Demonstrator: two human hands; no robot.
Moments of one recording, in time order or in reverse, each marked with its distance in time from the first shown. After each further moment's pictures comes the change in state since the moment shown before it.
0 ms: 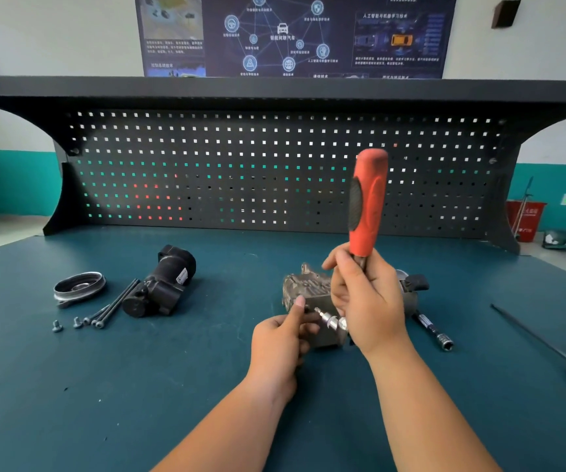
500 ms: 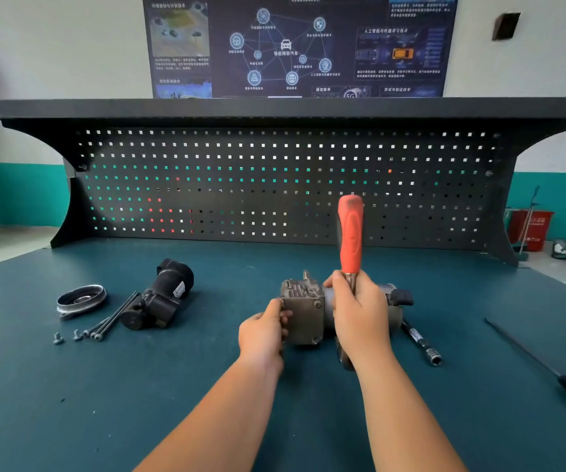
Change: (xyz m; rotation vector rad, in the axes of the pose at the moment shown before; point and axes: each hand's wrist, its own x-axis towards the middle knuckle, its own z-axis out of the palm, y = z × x) left_hand 0.031 0.014 0.015 -0.023 0.267 -0.119; right_hand 0.013 0.025 -0.022 -0.486 0.251 0.112
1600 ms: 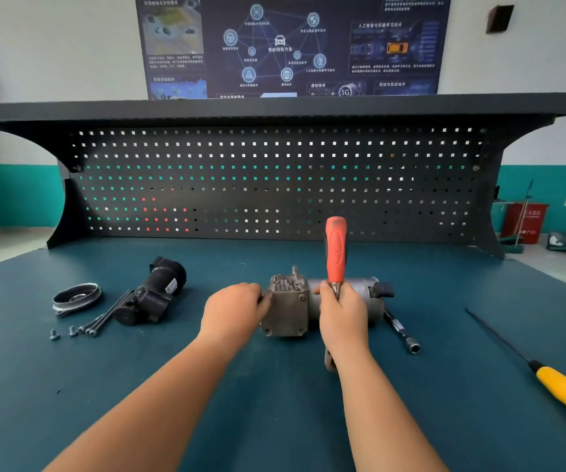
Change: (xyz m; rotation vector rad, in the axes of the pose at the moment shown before) left_hand 0.018 0.026 -0.025 1.593 0.077 1.004; right_hand -0.004 0.018 -0.005 -0.097 -0.030 0.220
